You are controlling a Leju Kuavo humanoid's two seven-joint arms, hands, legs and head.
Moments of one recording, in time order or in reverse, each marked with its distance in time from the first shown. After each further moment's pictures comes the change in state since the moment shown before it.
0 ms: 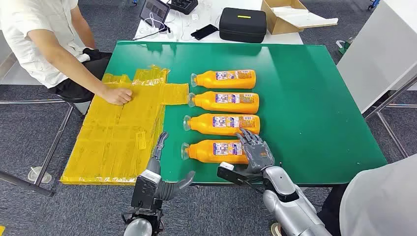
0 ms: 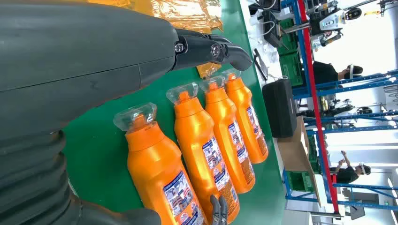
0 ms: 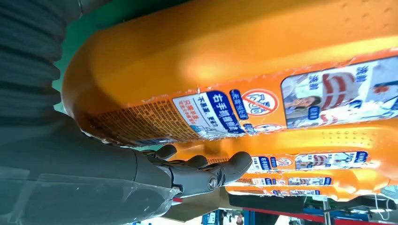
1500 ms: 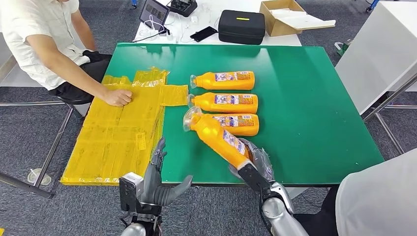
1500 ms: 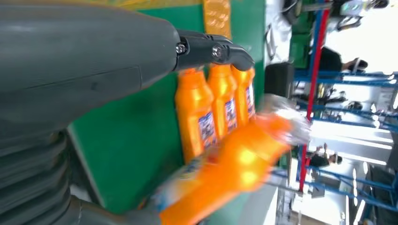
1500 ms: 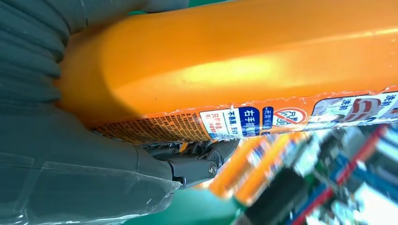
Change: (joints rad) left arm 0.050 0.023 -0.012 -0.046 0.290 -0.129 -0.037; right arm 0.152 0.141 -0.213 -0.039 -0.691 -0.051 -0.435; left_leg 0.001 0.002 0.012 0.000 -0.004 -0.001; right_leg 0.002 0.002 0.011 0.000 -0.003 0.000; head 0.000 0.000
